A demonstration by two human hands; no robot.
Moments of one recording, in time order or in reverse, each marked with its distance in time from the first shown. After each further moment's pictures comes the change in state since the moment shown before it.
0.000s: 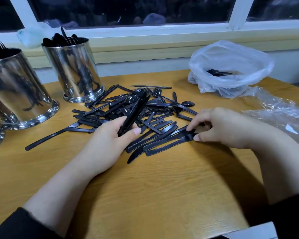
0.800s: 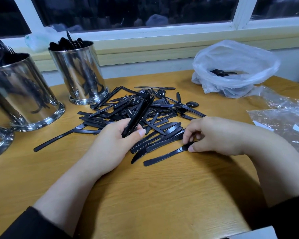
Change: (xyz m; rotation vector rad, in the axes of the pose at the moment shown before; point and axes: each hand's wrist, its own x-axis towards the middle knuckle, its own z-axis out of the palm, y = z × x) left_hand -0.001 -0.002 -0.001 -0.040 -0.006 0.011; right_hand 0.006 -0.015 0.015 -0.001 -0.167 -0.109
